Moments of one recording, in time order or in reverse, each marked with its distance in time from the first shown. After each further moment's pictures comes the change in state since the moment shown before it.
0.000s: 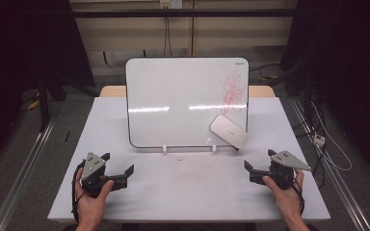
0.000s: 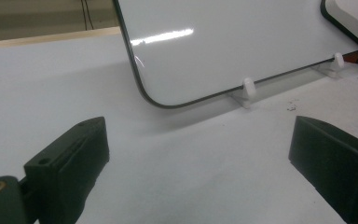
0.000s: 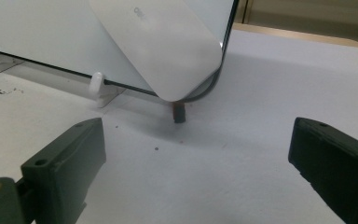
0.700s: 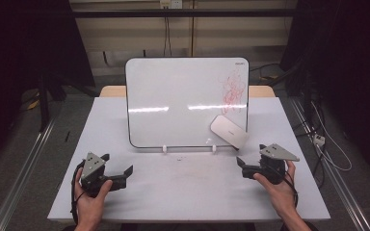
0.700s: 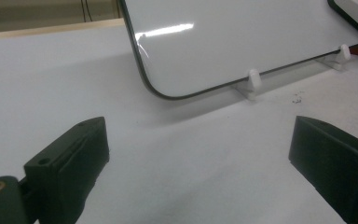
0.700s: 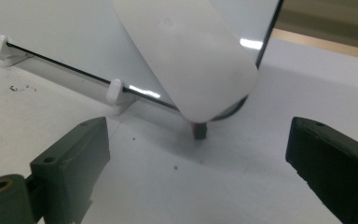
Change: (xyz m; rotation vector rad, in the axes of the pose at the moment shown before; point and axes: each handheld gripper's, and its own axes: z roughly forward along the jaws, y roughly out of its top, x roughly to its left) left arm 0.006 -0.005 0.002 0.024 -0.005 -0.012; right arm 0.017 0.023 0.016 0.052 0.033 -0.094
